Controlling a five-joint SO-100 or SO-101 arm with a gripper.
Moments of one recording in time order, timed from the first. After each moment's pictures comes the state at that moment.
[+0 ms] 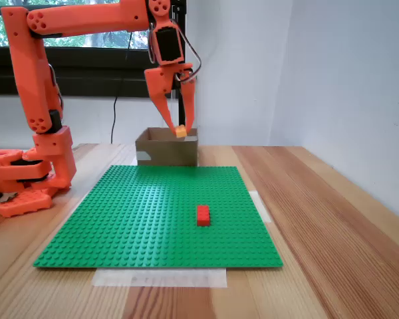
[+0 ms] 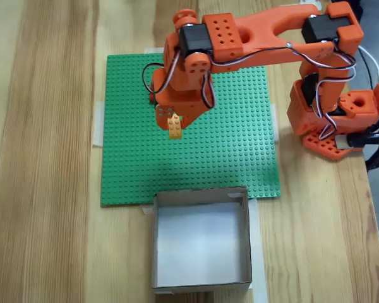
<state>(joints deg) -13.1 92.0 82.5 87.4 5.6</state>
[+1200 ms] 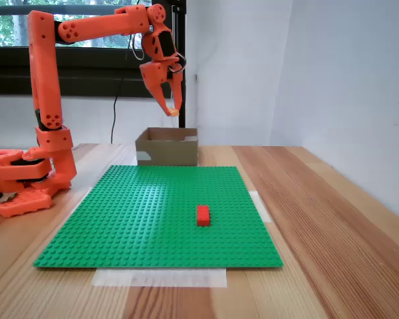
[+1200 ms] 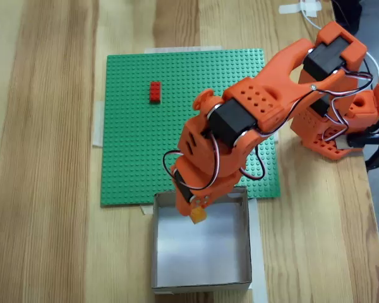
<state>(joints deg) -40.7 82.2 68.3 86.5 12.0</state>
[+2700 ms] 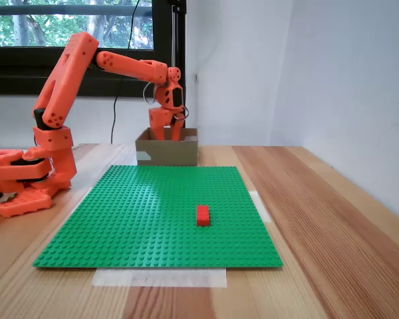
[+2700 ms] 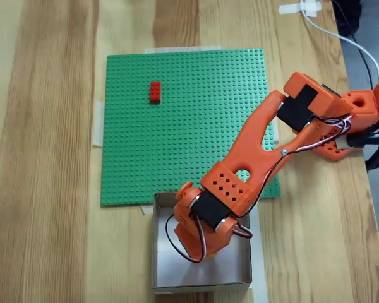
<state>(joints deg) -46.2 54.8 64.1 77.8 15.6</state>
